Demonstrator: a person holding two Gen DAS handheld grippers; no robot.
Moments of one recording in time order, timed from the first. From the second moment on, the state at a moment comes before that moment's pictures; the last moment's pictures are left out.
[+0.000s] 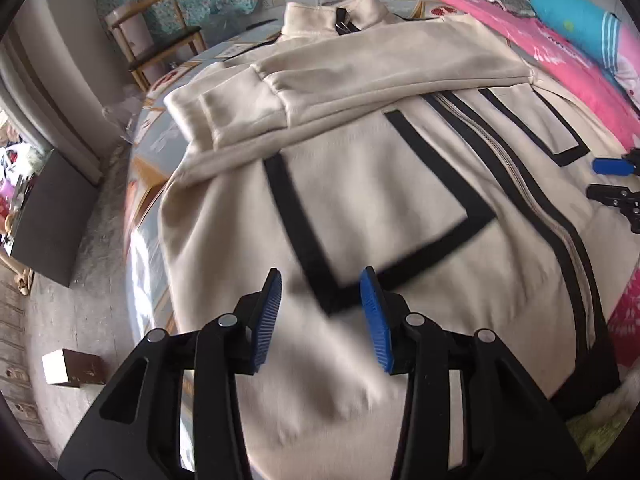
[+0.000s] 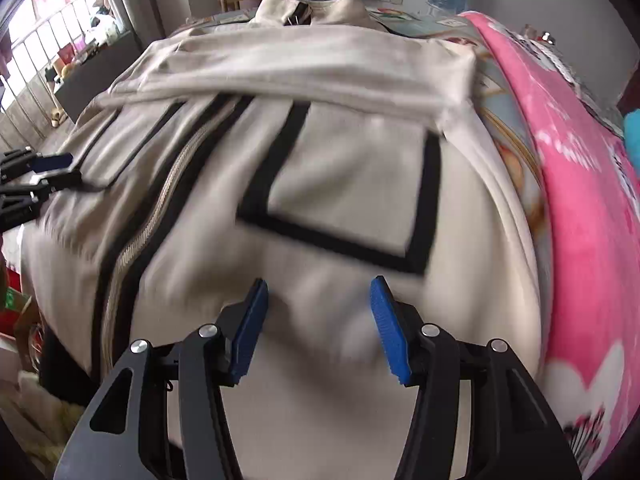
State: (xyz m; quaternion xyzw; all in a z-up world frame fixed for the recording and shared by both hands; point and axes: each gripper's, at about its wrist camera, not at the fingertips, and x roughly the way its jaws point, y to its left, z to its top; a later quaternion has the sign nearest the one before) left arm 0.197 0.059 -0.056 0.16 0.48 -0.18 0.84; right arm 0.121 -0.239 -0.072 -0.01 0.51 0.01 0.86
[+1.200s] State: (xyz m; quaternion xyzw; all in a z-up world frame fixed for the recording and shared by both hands) left arm 0.096 0.148 -0.071 -0.03 0.55 -0.12 0.83; right arm 0.103 -0.180 -0.078 0.03 0.49 0.02 0.87
